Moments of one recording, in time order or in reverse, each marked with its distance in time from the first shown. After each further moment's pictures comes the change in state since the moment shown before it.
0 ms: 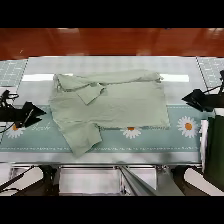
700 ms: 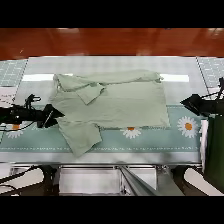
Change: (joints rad) left arm -0.220 -0.159 -0.070 -0.125 0.106 -0.009; right arm -0.029 0.030 -0.105 0.069 -0.091 -0.063
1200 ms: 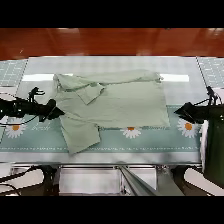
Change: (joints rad) left arm -0.066 -0.021 0.098 -0.005 -0.018 0.019; right arm 0.019 -0.077 -0.037 -0.087 0.101 0.032
